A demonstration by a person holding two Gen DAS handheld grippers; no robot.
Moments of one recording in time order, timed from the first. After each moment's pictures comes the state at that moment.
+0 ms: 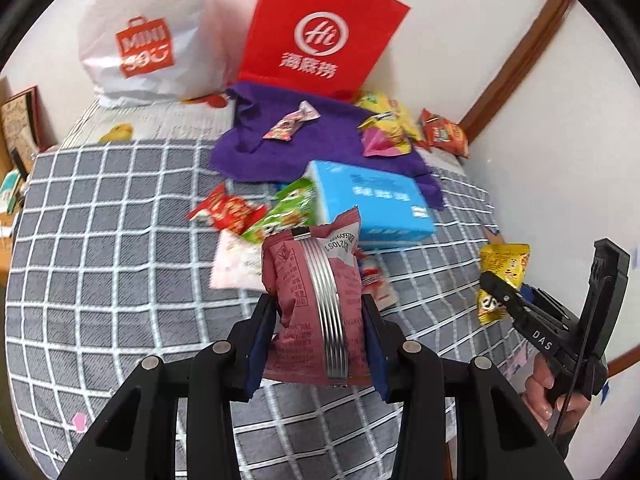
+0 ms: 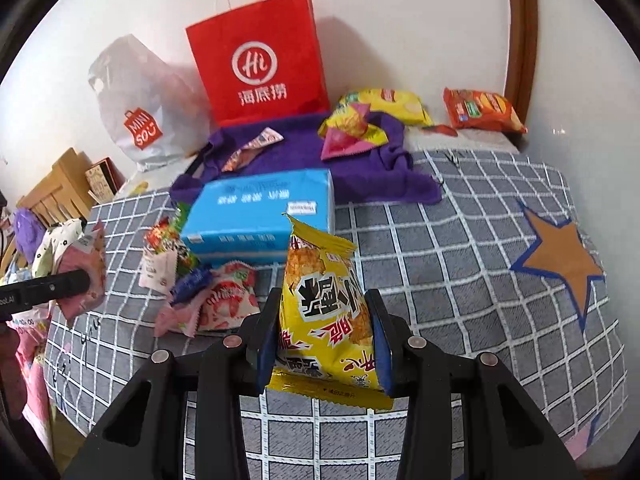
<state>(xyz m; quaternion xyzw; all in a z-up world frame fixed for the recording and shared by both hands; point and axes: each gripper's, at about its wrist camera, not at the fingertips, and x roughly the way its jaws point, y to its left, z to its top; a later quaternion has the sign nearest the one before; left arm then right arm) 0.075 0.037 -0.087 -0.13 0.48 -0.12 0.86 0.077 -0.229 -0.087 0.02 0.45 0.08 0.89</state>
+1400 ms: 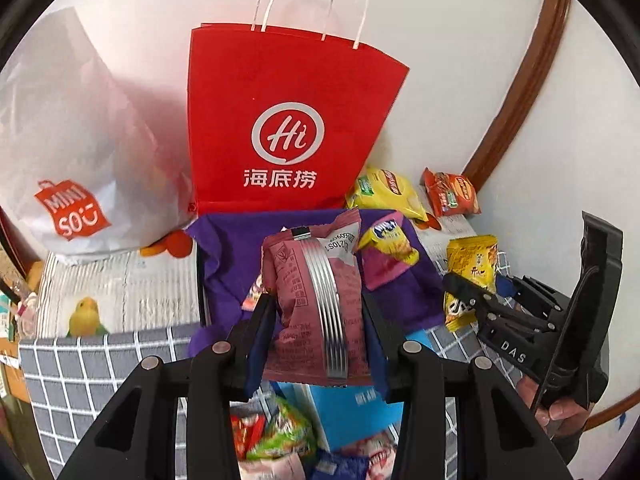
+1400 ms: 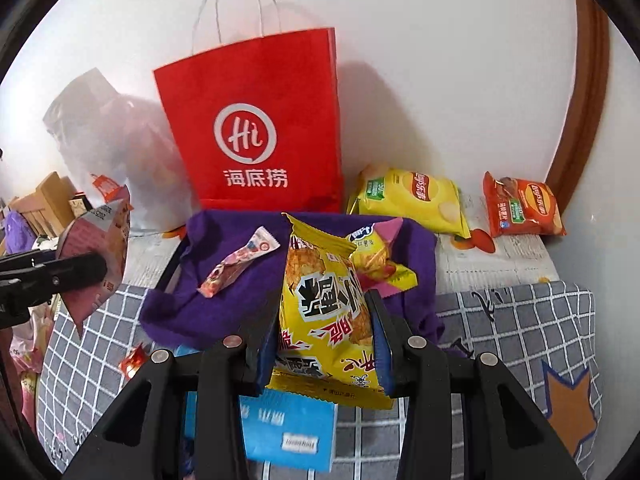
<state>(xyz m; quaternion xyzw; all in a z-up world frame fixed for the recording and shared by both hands) 0.252 0.015 -0.025 -0.07 0.43 -0.12 0.89 0.263 -0.195 -0.051 -0.02 0.42 0.09 0.90</state>
